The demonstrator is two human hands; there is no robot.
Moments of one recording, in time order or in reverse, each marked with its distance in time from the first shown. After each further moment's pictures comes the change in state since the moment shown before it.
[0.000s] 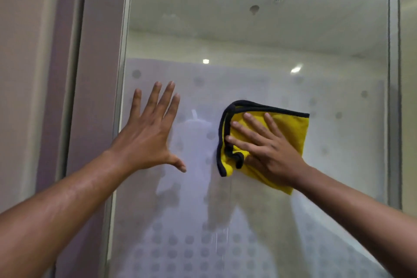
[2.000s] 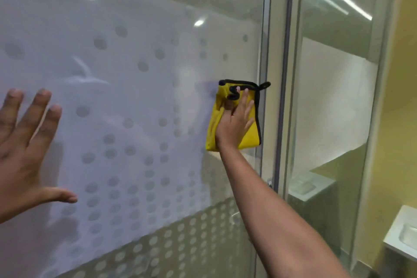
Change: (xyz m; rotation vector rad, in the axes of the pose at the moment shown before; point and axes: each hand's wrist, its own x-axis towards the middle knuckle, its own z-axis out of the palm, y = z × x) left_hand -0.036 0.065 0.143 -0.405 -0.015 0.204; right_hand -0.140 0.009 0.025 0.276 0.577 1.492
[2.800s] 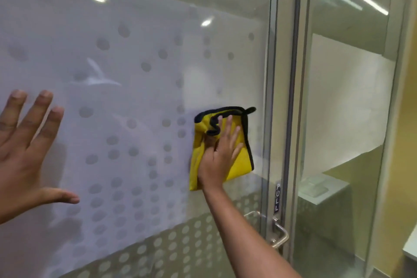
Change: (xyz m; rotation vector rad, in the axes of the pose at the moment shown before) left_hand -0.018 0.000 -0.009 0.094 -0.041 0.031; right_hand -0.101 0.008 -0.009 0.011 -0.119 -0.090
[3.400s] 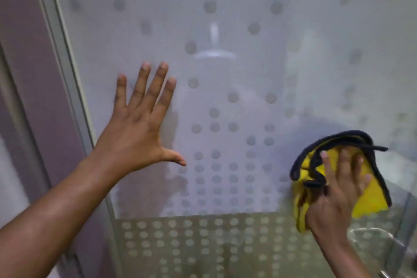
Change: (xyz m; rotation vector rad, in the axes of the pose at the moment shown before) left_hand -0.017 0.042 -0.059 0.292 -0.068 -0.172; right_hand -0.070 0.100 -0.016 -0.177 -0.189 -0.310
